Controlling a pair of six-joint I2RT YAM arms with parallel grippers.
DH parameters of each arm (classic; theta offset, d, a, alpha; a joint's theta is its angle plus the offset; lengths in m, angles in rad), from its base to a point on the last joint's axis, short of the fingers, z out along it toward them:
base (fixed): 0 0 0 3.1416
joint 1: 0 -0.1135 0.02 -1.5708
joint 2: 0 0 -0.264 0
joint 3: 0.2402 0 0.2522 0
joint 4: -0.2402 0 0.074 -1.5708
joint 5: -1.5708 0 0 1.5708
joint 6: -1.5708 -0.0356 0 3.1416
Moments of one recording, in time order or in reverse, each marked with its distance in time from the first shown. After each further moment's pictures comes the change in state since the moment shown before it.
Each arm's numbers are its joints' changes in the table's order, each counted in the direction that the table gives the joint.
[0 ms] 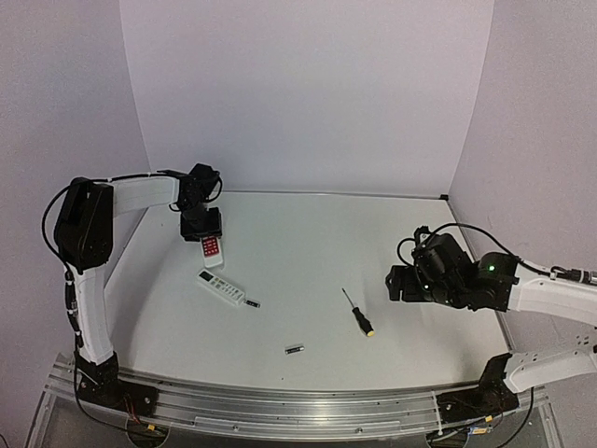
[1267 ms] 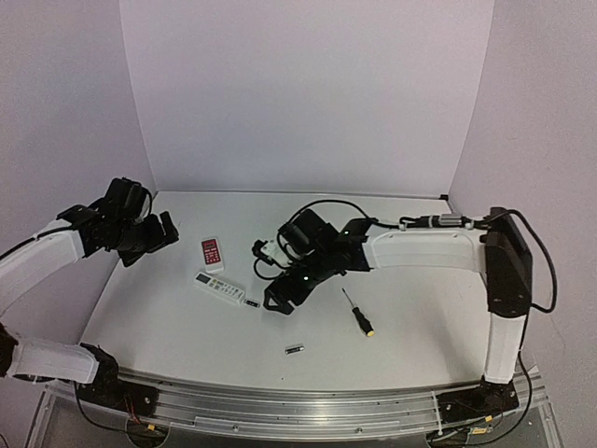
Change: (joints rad) left arm 0.001 0.837 -0.615 0.085 0.106 0.206; right arm -0.125 -0.831 0.723 0.042 0.560 0.668
